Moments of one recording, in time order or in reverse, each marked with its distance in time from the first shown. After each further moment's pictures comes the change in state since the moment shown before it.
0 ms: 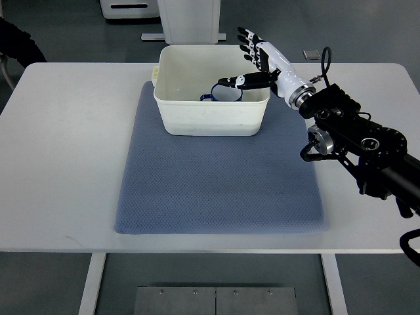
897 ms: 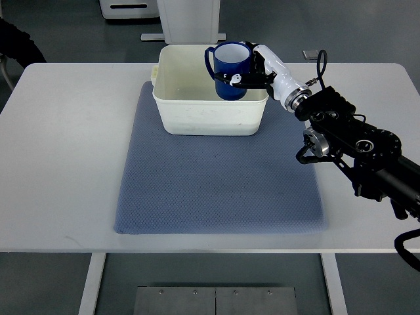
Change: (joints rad) left arm 0.000 0.000 0.000 0.000 0.000 0.000 0.000; right arm -0.005 0.052 -0.008 -0.015 -0.004 -0.003 -0.004
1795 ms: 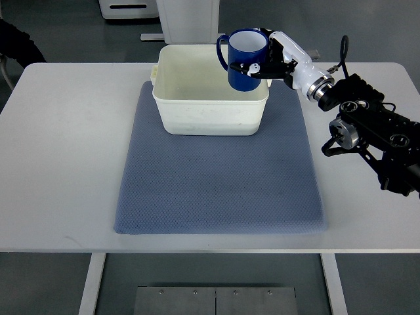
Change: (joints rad) left arm 0.000 0.000 0.000 0.000 0.000 0.000 0.000; right arm 0.002 -0.110 0.030 0.090 0.003 0.075 0.004
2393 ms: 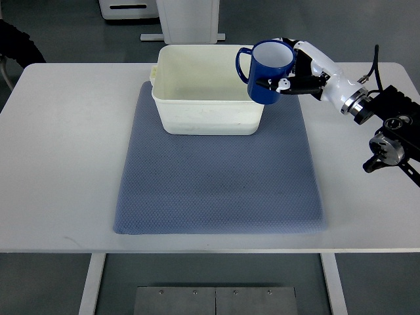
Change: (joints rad) left arm 0.000 0.000 0.000 0.000 0.000 0.000 0.000; right arm -0.095 -0.217 0.009 0.219 -0.001 0.116 0.089
